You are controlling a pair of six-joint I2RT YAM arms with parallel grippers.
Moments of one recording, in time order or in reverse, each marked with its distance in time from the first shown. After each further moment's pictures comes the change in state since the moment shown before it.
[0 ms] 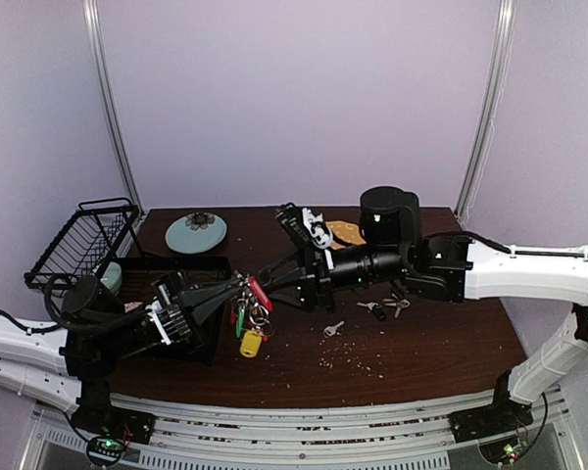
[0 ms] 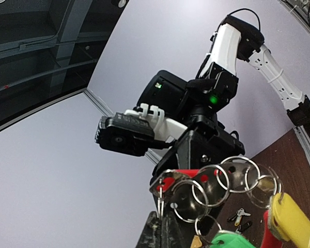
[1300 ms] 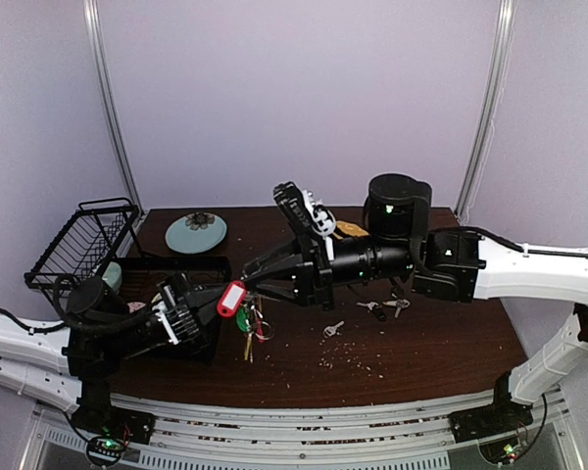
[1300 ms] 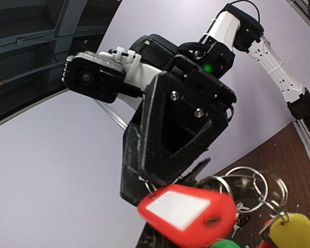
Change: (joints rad) left arm 0.000 0.019 0.000 -0.008 -0.030 0.000; right arm 0.084 -0.020 0.068 0.033 0.021 0.079
